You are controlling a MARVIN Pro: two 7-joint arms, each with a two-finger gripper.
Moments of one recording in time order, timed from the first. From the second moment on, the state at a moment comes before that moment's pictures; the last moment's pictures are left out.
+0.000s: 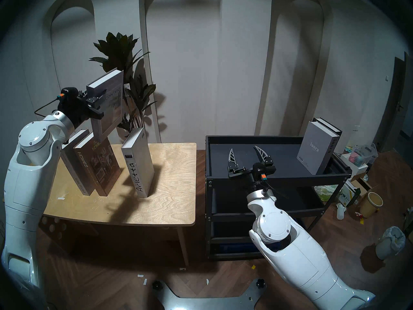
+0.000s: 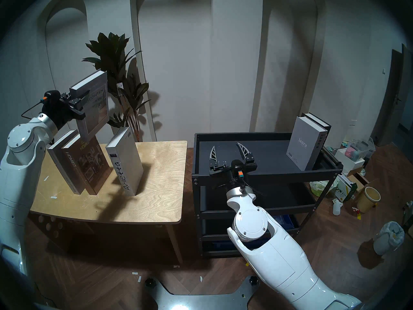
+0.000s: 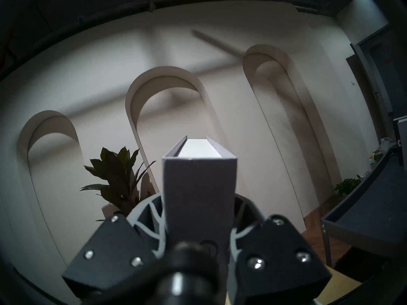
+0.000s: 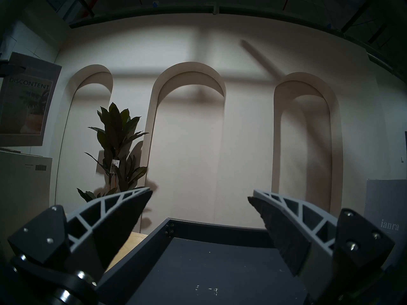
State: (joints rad) left arm 1.31 -0.77 -1.79 -1.78 -0.51 0.21 -0.33; right arm -1.56 -1.21 1.10 -1.81 0.11 -0.20 -0.42
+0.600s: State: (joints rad) left arm 1.16 -0.81 -1.70 -1.91 -0.76 0.34 -0.24; right arm -1.56 -1.21 1.10 -1.80 0.10 -0.20 -0.41
